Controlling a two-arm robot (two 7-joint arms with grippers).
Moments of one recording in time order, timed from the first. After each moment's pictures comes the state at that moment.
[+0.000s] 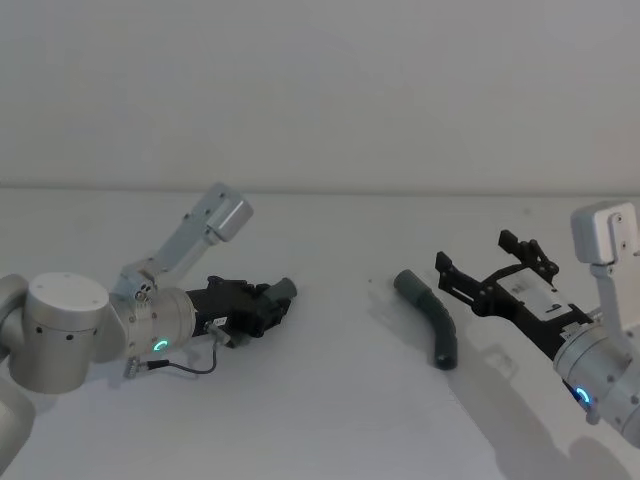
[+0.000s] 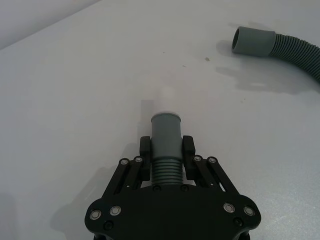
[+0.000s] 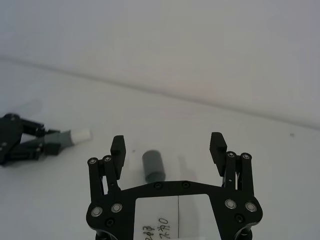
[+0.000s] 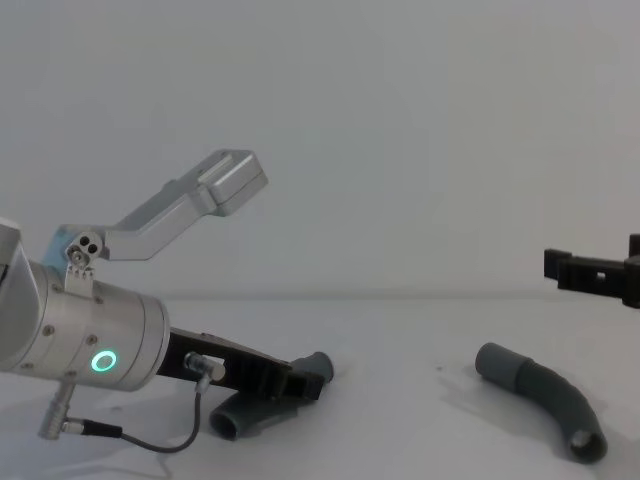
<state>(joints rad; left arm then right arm) -0.48 0.36 0.55 -1.40 -0.35 0.52 -0.44 0.01 0.41 -0.22 -1.79 0.35 0.22 0.18</state>
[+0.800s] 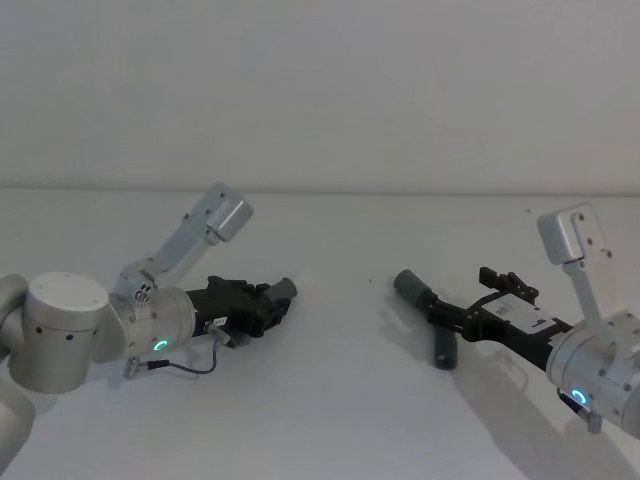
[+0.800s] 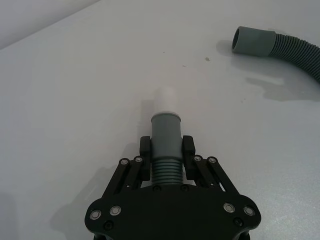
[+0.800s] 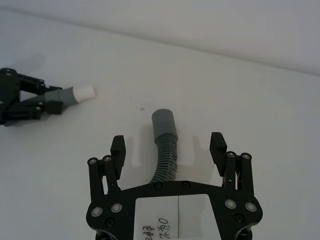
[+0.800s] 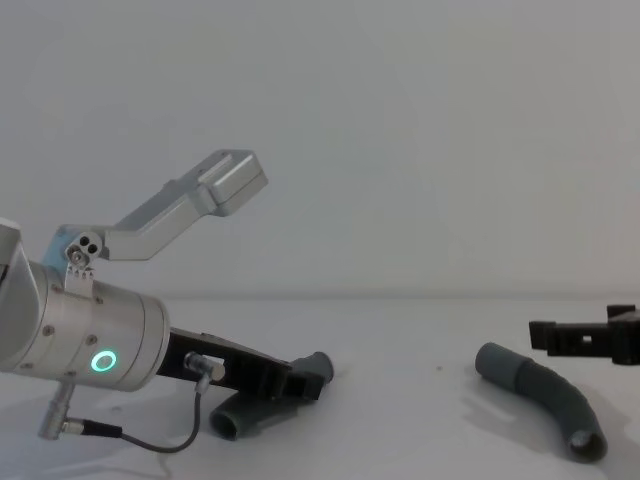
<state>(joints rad) -0.48 0.36 0.55 -1.40 -0.35 0.52 -0.44 0.08 0.45 -0.25 -1.76 0.40 0.44 0.23</state>
